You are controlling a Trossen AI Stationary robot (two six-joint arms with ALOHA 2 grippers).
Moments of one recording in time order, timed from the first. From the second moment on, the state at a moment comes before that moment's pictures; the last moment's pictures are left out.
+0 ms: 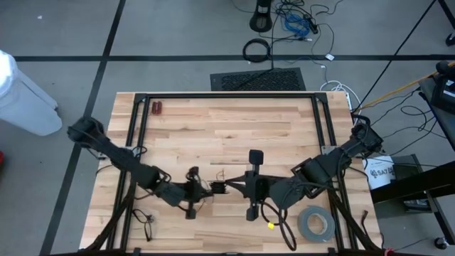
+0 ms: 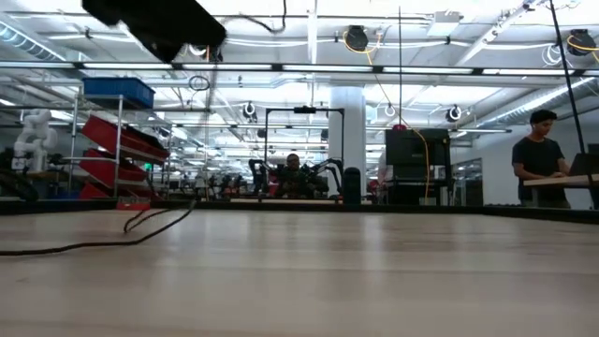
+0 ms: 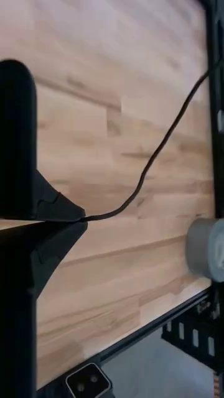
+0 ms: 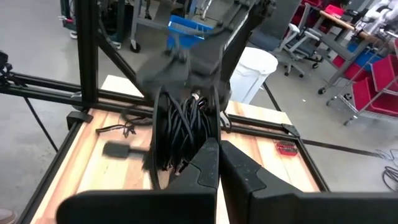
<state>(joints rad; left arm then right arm) -0.57 1.44 0.80 0.10 -0.45 -0.27 0.56 1.68 1.78 -0.49 0.69 -0.01</state>
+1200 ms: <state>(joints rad) -1.00 0.92 0.90 -0.53 -0.69 -0.49 0.56 1.69 1.78 -0.75 0.72 0.25</state>
